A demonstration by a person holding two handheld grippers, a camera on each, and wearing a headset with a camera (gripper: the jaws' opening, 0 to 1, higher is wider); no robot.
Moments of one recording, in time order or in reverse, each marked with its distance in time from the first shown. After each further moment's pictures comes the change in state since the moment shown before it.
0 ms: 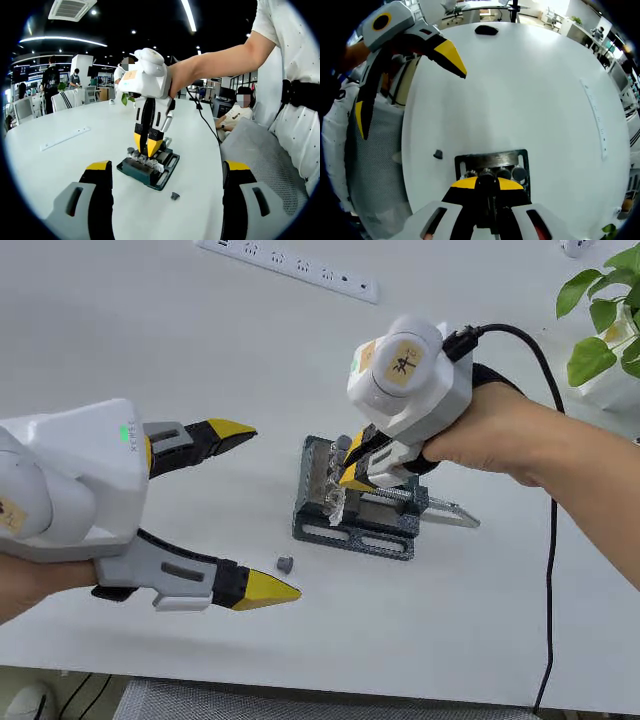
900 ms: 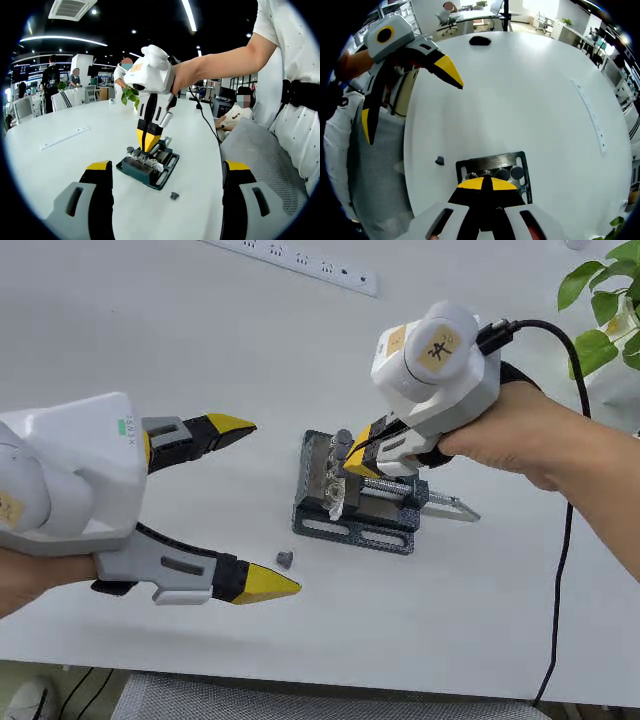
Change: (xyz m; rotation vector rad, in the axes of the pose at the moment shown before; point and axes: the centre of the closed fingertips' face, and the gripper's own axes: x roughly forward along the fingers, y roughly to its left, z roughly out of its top) left arm 0.001 -0.001 -0.002 -0.005 0.004 -0.002; right arm -0.008 0.003 0.004 0.052 -0.092 -0.004
